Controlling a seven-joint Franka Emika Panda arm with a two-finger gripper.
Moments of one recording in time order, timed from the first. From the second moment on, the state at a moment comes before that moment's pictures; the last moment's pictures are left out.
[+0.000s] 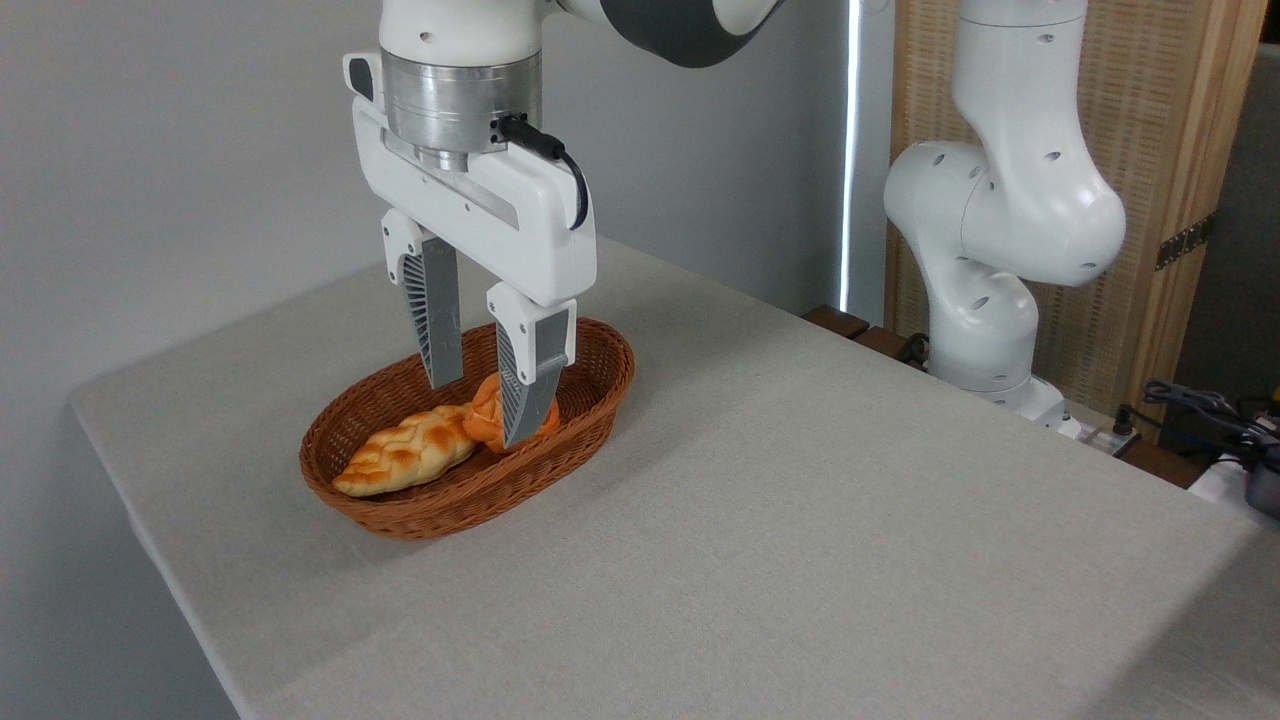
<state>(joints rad) -0.05 -0.02 0.07 -1.72 -0.16 1.82 0.76</state>
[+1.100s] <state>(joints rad) -0.05 -0.02 0.06 -1.70 -0.08 1.81 0.77</state>
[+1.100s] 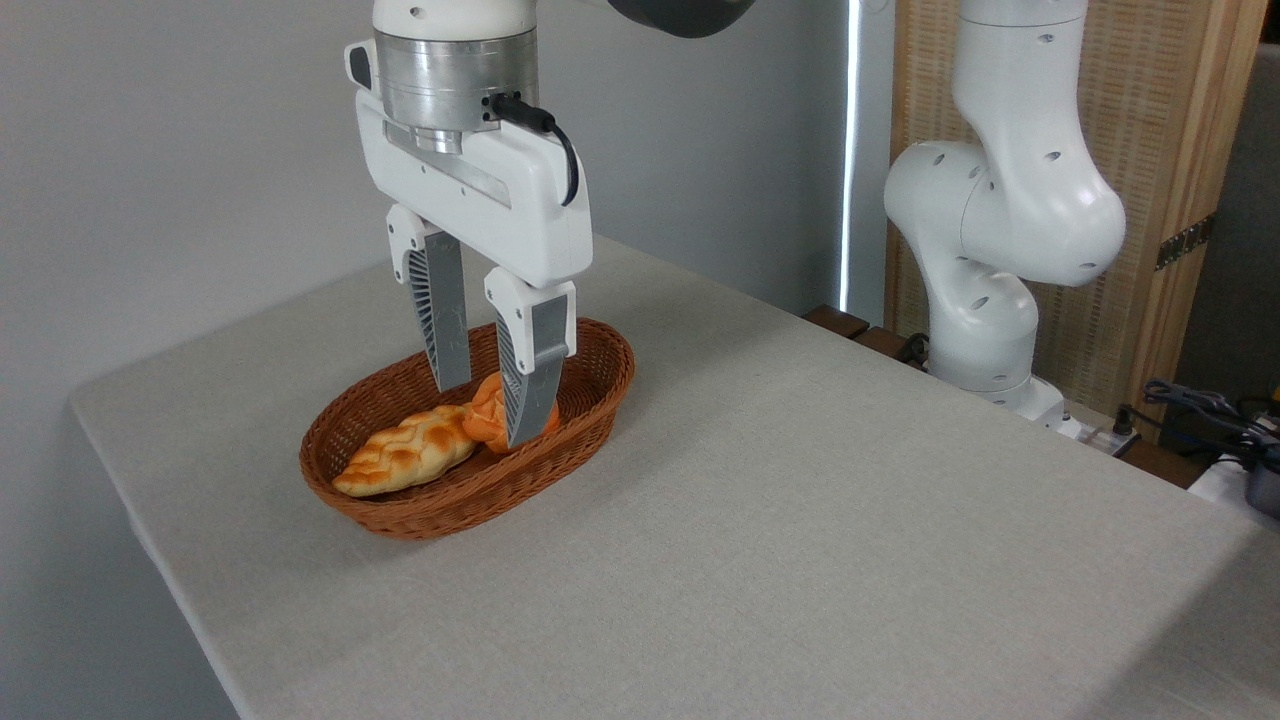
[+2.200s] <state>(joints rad) -0.07 0.01 -0.09 -1.71 0.02 1.73 0.76</state>
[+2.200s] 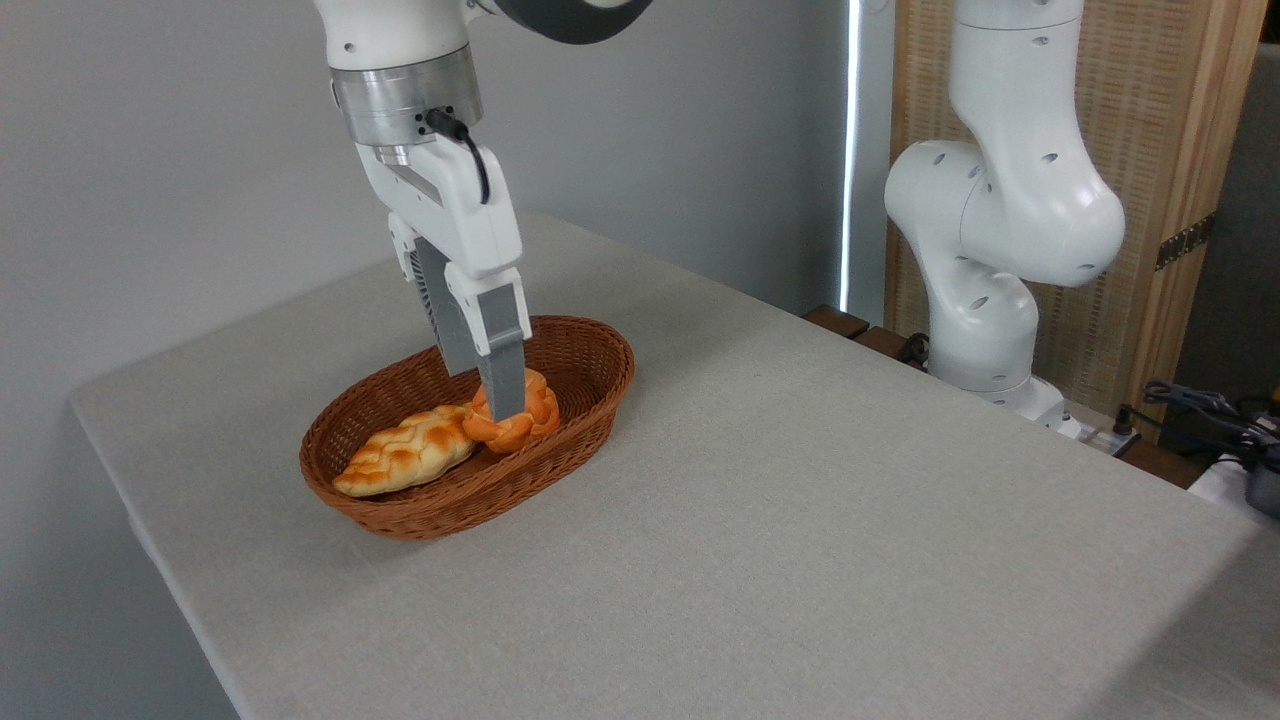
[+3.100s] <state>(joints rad) -0.15 0.05 -0.24 -1.85 0.02 1.68 1.20</state>
